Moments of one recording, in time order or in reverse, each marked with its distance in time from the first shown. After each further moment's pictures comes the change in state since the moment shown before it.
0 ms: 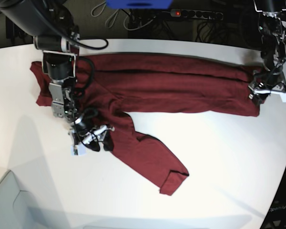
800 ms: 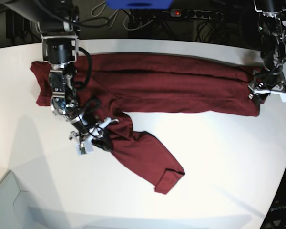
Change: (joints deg) left arm 0.1 0.0 0.2 -0.1 0.0 0.0 0.0; right arm -10.8 0.0 -6.5 26.3 -0.8 -0.2 -6.6
